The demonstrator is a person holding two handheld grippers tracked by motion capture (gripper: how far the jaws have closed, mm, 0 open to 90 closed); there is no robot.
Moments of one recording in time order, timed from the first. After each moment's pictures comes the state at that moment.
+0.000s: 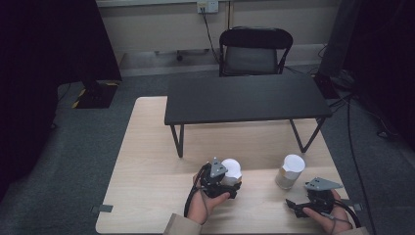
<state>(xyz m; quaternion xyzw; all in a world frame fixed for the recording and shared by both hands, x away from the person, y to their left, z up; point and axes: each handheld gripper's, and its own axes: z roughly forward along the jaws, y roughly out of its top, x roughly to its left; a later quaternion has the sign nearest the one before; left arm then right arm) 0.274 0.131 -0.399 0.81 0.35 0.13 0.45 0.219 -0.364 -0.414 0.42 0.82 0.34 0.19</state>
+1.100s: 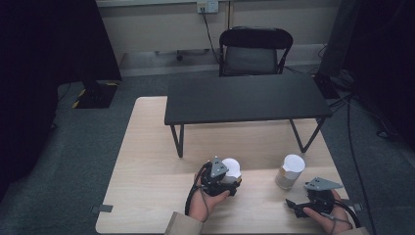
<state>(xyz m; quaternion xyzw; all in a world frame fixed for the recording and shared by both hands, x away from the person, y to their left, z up) 0.275 0.131 -0.399 0.81 0.33 0.14 0.46 0.219 -0.364 -0.414 0.42 0.82 0.34 0.19</state>
